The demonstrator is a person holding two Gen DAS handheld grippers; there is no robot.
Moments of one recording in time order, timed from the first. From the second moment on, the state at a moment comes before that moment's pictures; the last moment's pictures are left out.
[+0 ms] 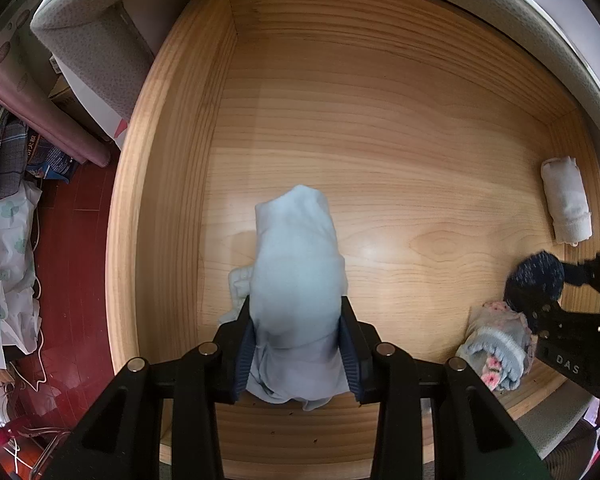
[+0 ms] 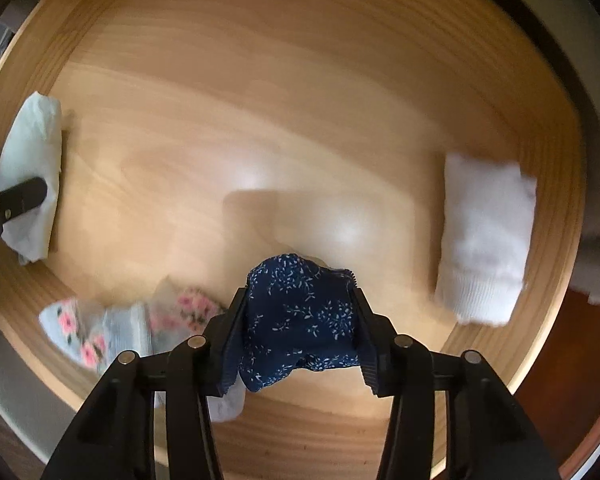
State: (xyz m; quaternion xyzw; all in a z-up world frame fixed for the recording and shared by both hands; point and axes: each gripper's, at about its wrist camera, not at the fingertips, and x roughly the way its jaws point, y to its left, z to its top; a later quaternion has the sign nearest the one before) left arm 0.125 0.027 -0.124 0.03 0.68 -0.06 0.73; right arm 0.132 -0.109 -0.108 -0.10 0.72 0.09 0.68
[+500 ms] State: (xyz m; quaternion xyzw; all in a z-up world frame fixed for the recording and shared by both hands) left arm 0.125 0.026 -0.122 0.03 0.68 -0.06 0.73; right arm 0.105 -0.156 -0.113 -0.02 0.76 0.04 0.65
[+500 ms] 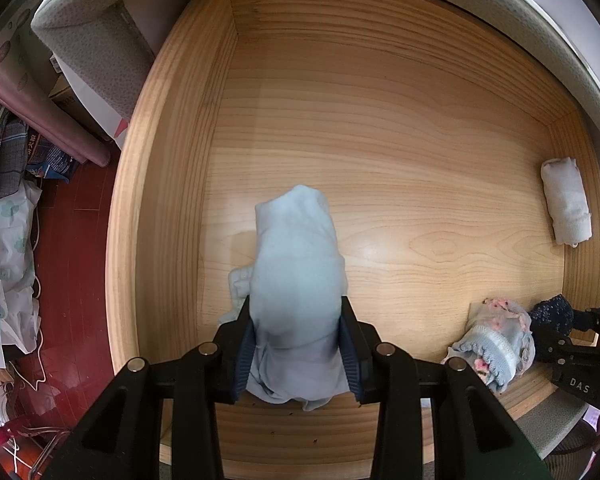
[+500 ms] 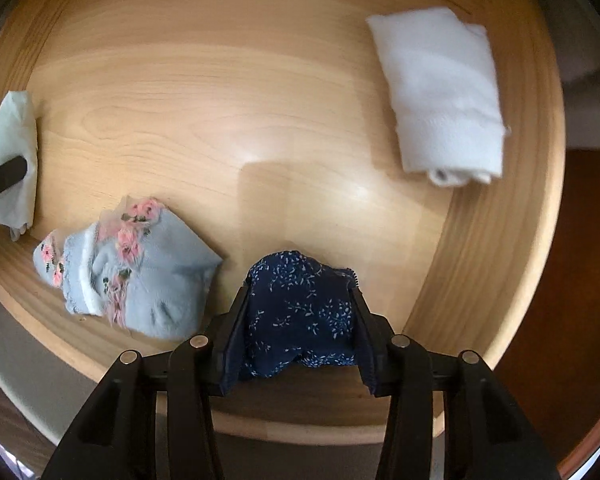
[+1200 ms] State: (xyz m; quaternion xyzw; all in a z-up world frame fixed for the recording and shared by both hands) left arm 0.118 0.015 -0.104 0.05 0.66 -0.08 0.74; right arm 0.086 -0.180 -0.120 0.01 0.76 0.03 0.64
